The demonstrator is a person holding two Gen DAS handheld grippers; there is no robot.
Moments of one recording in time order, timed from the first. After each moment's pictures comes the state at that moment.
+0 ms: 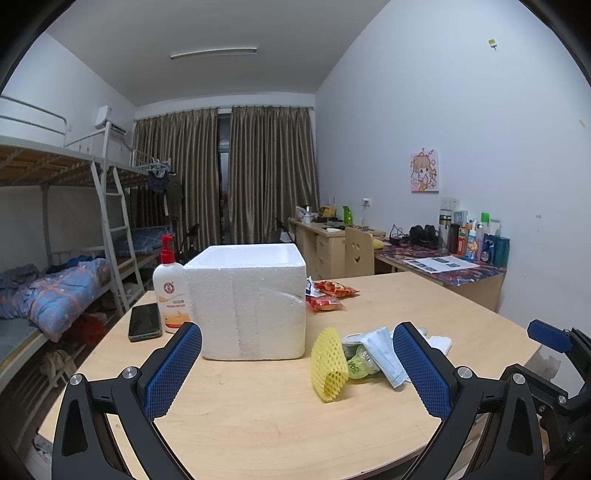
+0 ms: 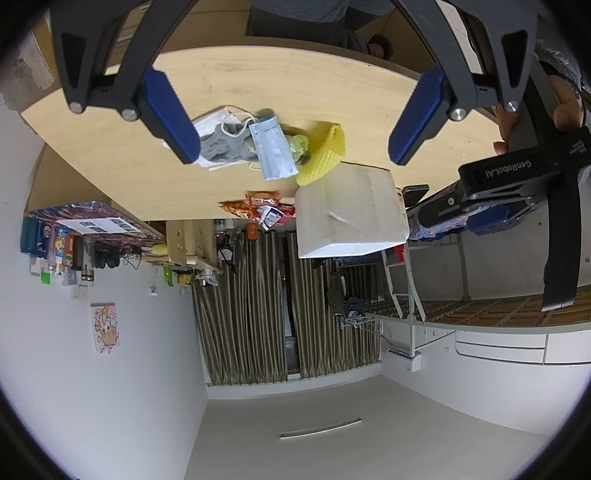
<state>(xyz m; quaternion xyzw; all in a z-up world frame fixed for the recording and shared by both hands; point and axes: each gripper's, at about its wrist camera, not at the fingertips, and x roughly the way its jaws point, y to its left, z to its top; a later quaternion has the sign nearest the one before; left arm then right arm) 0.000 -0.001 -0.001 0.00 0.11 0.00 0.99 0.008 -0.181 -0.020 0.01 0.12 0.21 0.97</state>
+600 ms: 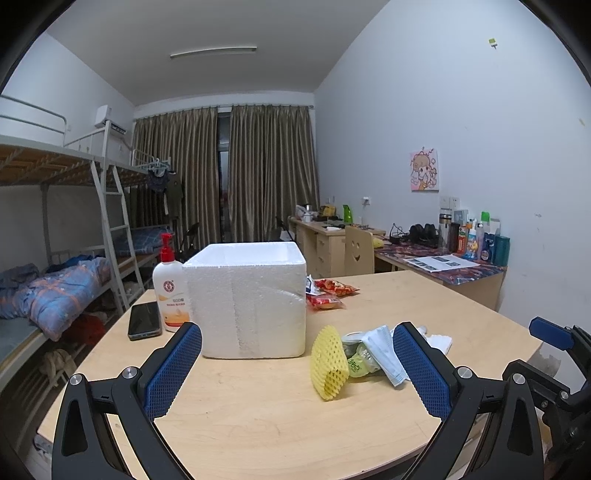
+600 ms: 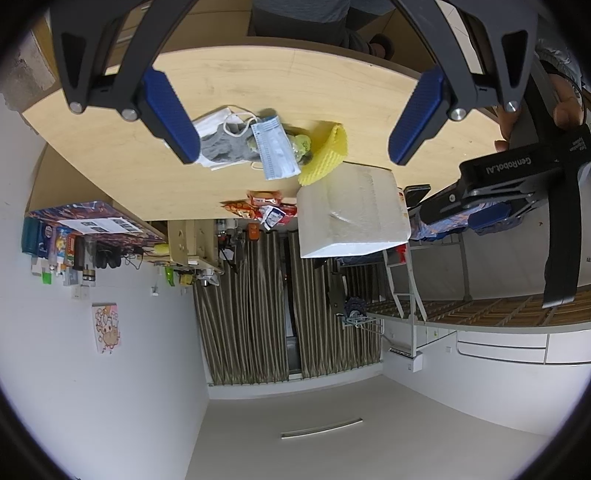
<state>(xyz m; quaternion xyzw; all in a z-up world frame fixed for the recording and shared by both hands) 0.000 0.001 -0.001 0.00 0.11 0.00 0.99 0.005 -0.182 -0.019 0.01 0.12 0.21 0.97</state>
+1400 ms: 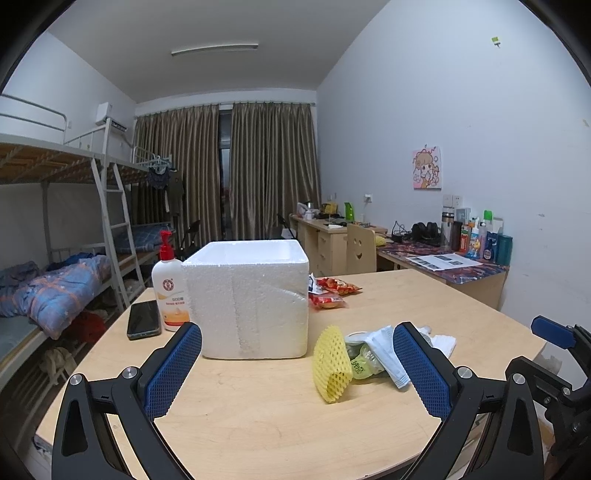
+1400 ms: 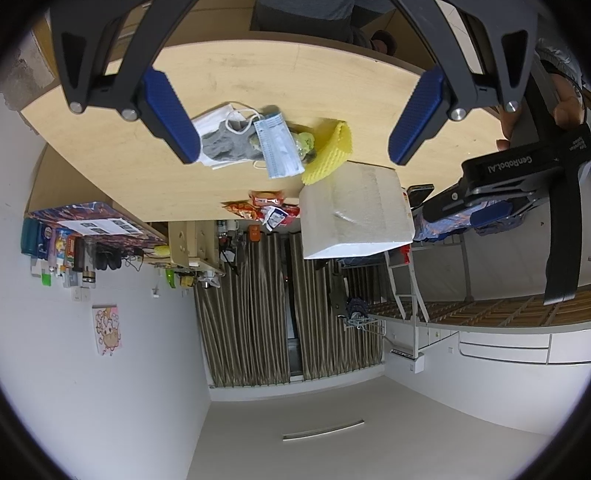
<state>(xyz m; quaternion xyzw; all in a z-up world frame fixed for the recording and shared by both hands) 0.009 0.006 -0.002 0.00 0.12 0.00 0.99 0.010 -0.182 -0.016 0.01 0.13 0.21 0.97</state>
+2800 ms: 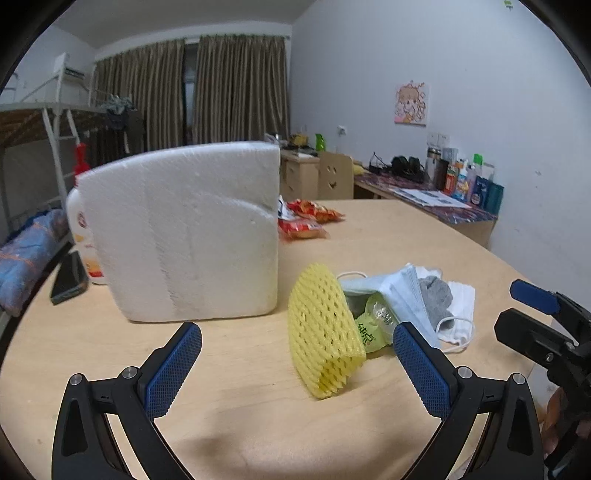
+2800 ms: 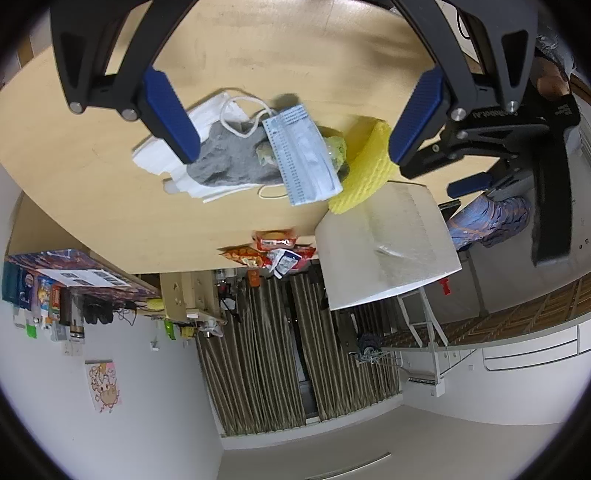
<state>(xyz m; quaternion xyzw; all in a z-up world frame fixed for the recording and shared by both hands) 0.132 0.004 -0.066 0.00 0.26 -0.08 0.96 0.108 -0.181 -0.054 0.04 0.22 0.21 0.95</state>
